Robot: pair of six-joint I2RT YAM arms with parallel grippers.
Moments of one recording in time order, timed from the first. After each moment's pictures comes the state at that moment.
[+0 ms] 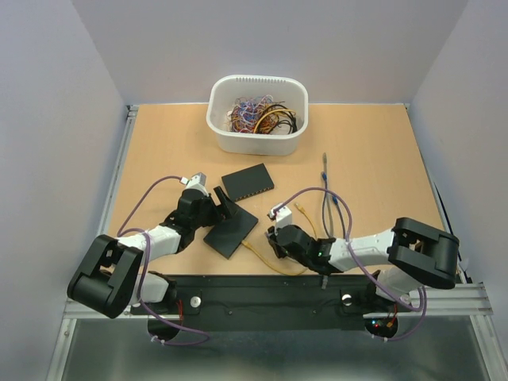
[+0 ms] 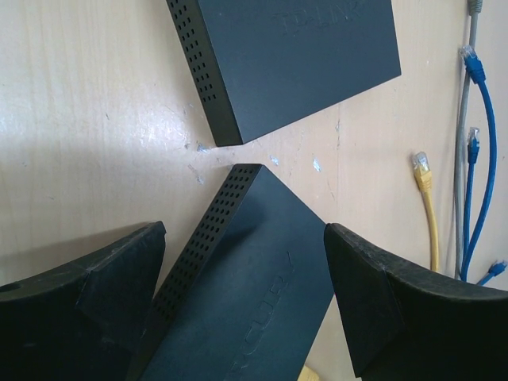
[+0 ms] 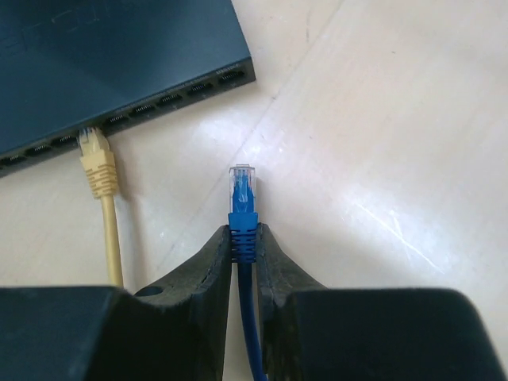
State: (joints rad) left arm -0.42 1.27 0.33 0.38 0.11 -0.75; right arm 1.16 1.52 0.51 0.38 0.42 0.41
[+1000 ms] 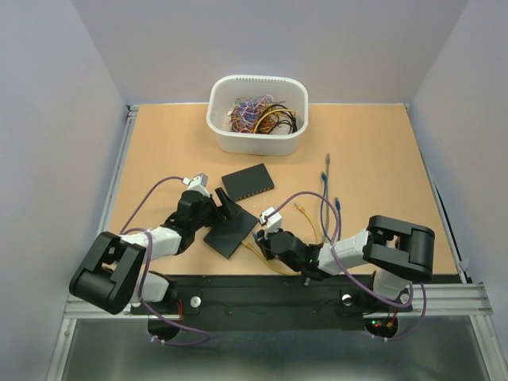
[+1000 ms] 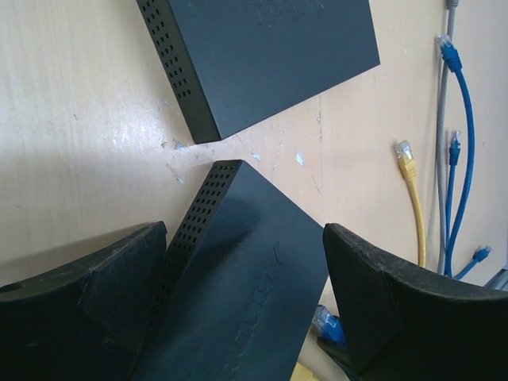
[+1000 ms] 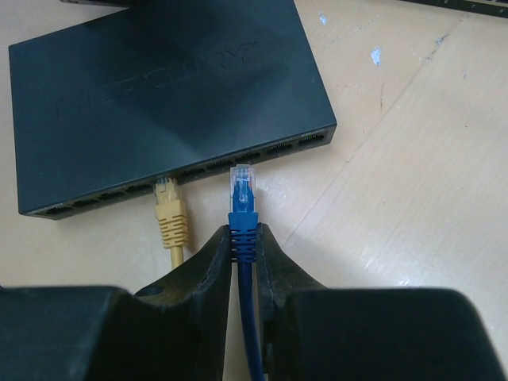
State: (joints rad) left arm -0.42 1.30 0.30 0.46 0.16 -0.75; right arm 1.23 1.65 0.50 0.68 0.47 0.34
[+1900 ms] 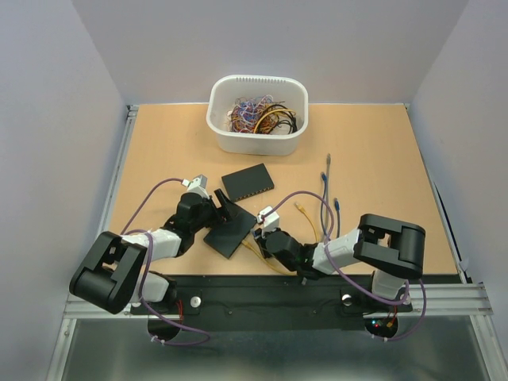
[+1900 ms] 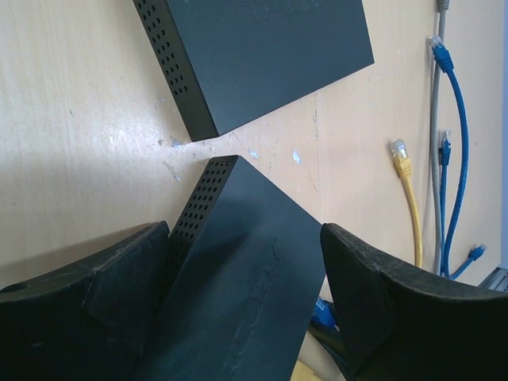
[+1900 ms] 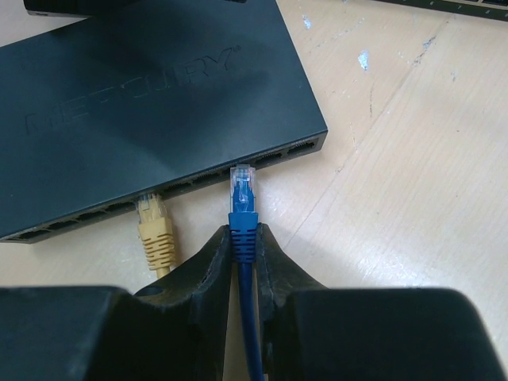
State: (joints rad) left arm -0.43 1.30 0.27 0.53 0.17 -0.77; right arm 1.23 1.71 0.54 0.70 0.53 0.34
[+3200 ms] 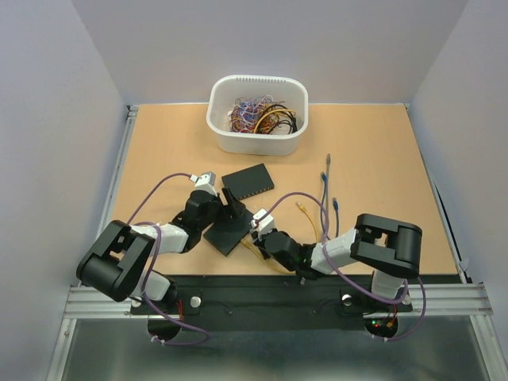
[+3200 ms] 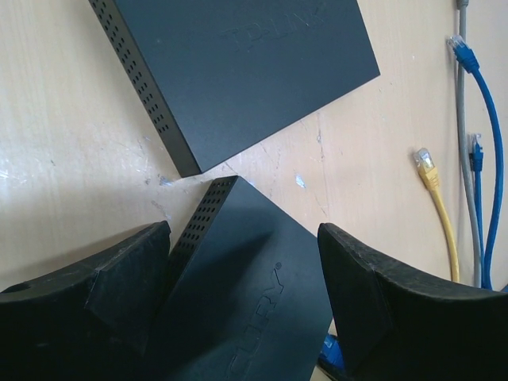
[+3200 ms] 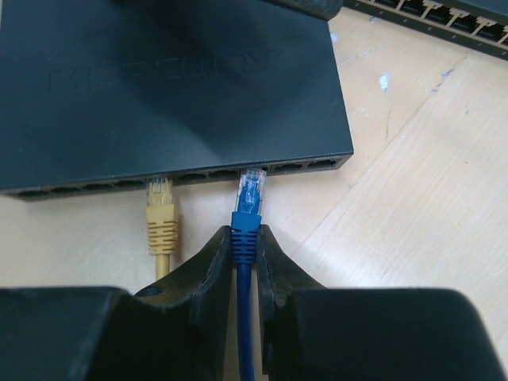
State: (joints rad) left arm -0.50 1.39 0.32 0.58 0.06 -0.69; right arm 1.23 1.75 0.56 0.73 0.44 0.21
